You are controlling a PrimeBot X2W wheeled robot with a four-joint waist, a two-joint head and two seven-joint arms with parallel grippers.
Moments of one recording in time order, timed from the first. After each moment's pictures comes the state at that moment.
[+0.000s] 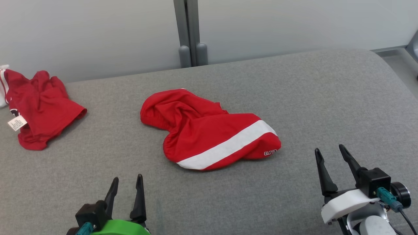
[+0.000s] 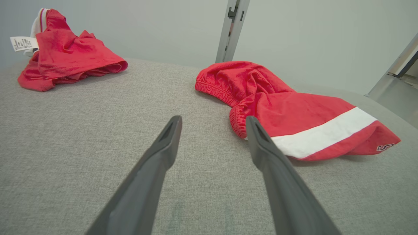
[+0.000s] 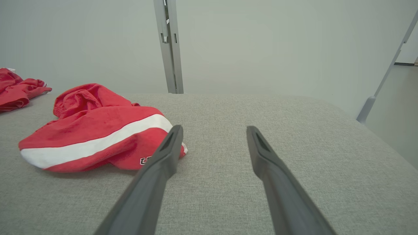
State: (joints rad) left arm 0.01 0.05 -0.14 0.31 -0.34 -0.09 -0.26; right arm -0.07 -0.05 -0.04 0.25 0.06 0.13 -0.26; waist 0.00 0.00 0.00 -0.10
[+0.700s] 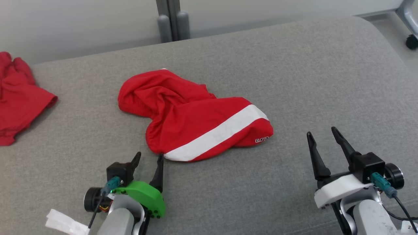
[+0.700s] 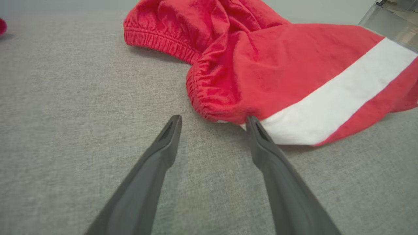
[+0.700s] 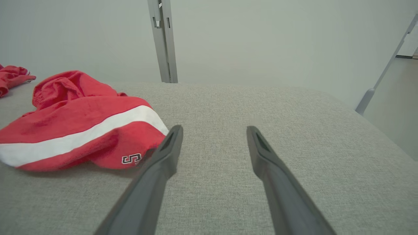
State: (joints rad) left arm -0.32 0.05 -0.28 0.73 -0.32 -0.13 -0.26; right arm -0.15 -0.05 -0.01 0.24 0.05 0.13 -0.26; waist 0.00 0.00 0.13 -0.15
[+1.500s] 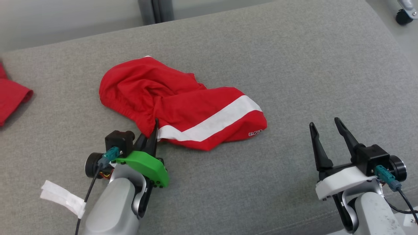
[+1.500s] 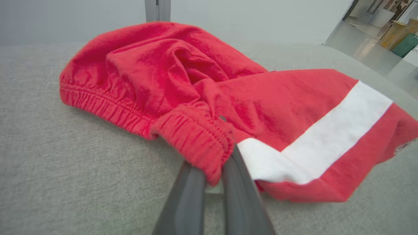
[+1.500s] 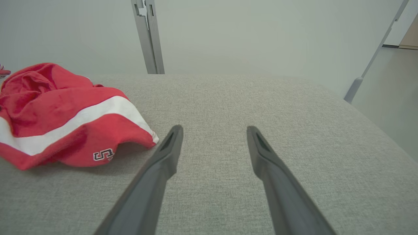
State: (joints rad) left arm -0.48 0.07 -0.38 0.71 -0.42 -0.13 -0.26; right arm -0.18 -0.05 -0.02 0.23 0.06 0.13 -0.26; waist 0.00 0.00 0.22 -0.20
